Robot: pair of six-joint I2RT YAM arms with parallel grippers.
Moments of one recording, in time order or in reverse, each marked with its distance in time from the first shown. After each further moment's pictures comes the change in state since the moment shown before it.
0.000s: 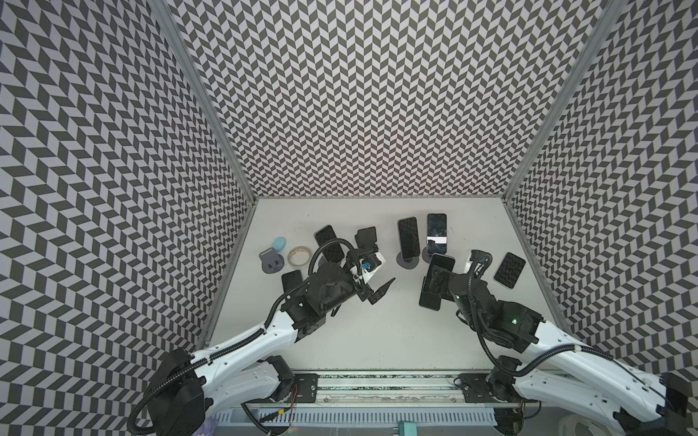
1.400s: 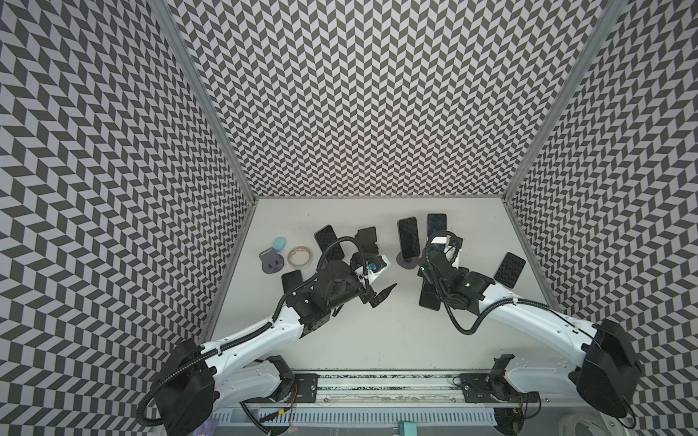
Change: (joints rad) left arm 0.006 0.064 0.016 -0.049 0.048 -0.001; right arm -0.124 0.430 0.158 0.019 0.006 0.009
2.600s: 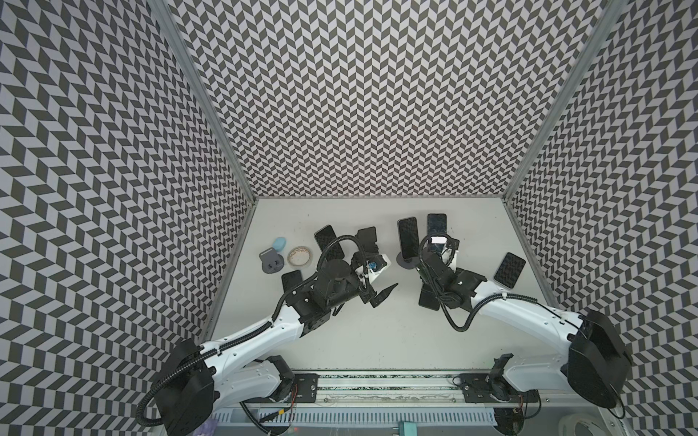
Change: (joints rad) left arm 0.000 0.003 0.016 -0.014 0.020 -0.012; right arm -0.006 0.031 -0.006 -0.006 0.030 -0.004
